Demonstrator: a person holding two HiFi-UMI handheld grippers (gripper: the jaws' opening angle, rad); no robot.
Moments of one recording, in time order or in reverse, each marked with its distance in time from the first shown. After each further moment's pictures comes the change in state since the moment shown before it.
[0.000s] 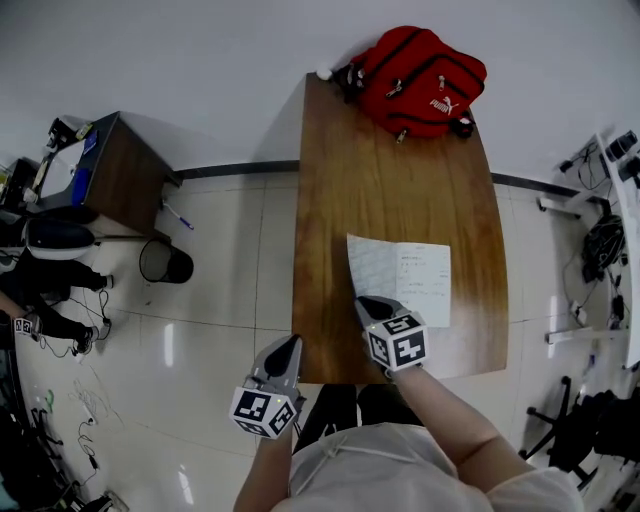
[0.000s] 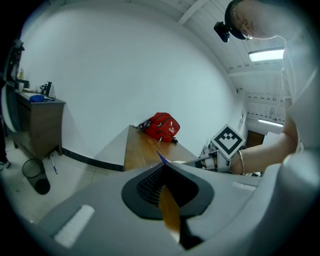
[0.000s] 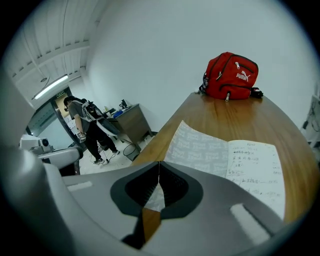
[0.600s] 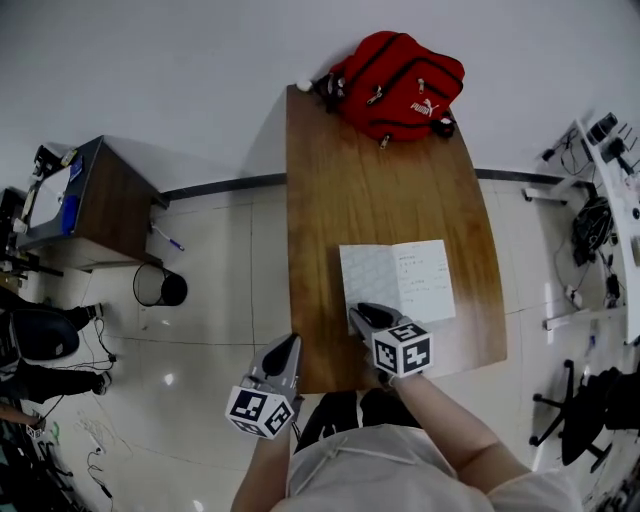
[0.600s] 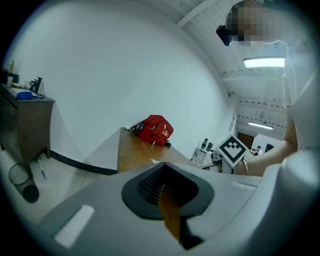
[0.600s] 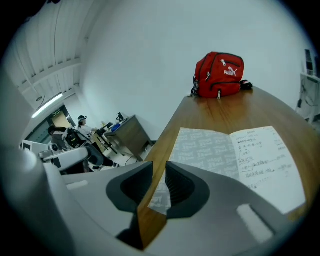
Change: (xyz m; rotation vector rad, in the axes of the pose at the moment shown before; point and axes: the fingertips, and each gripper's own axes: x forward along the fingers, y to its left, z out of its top) left arm 0.010 0.015 0.023 0.010 -0.013 -0.109; right arm 0.000 0.011 0.003 0.147 -0.102 0.019
